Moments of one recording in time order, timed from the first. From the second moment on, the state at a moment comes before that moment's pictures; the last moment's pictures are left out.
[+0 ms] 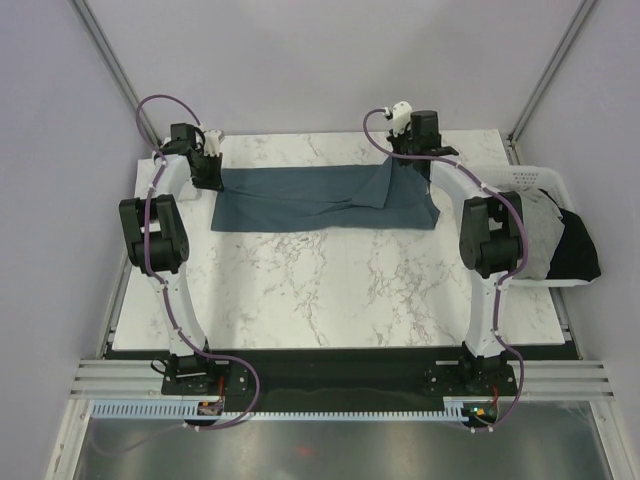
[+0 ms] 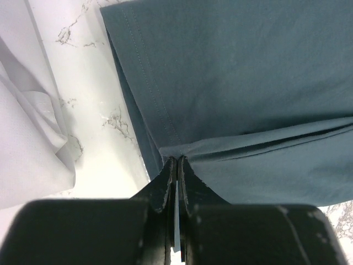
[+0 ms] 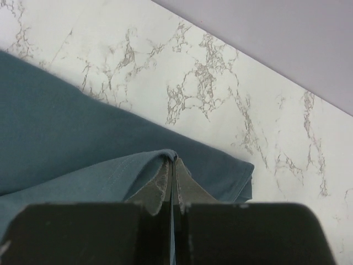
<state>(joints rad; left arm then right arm) 0.12 2.19 1.82 -0.64 0.29 0.24 0.19 2.16 1.76 -0.14 -0.07 -0.32</state>
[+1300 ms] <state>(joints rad) 0.12 2.03 1.62 -0.57 0.20 0.18 0.19 2.18 1.79 -0.14 -0.07 -0.22</state>
